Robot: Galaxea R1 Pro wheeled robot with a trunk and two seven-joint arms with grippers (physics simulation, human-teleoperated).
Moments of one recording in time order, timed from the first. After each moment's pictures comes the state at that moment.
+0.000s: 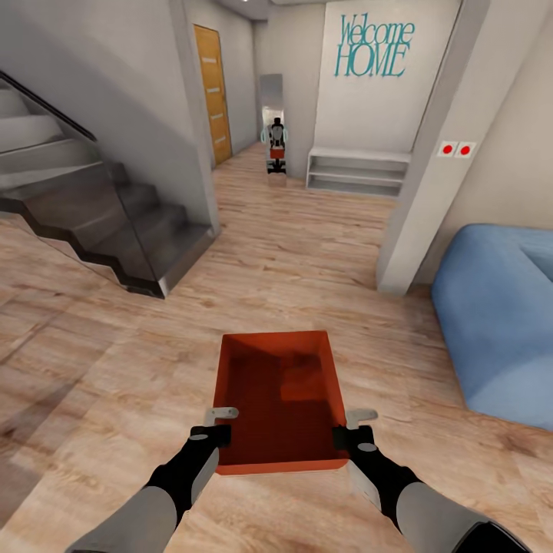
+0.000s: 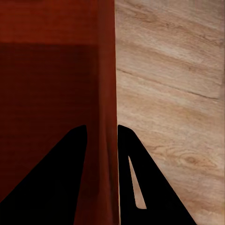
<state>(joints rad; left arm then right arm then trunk) -0.66 -0.15 -0.03 -0.40 0.01 0.18 0.22 -0.71 0.03 0.55 -0.26 -0.45 -0.03 -0.24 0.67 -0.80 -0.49</state>
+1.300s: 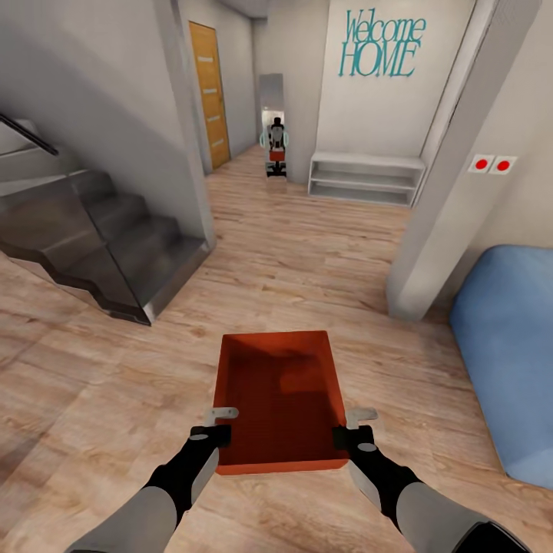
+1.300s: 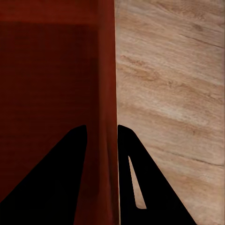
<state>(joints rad) -0.66 -0.15 -0.03 -0.40 0.01 0.18 0.22 -0.71 0.03 0.55 -0.26 -0.45 -0.03 -0.24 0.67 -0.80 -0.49</state>
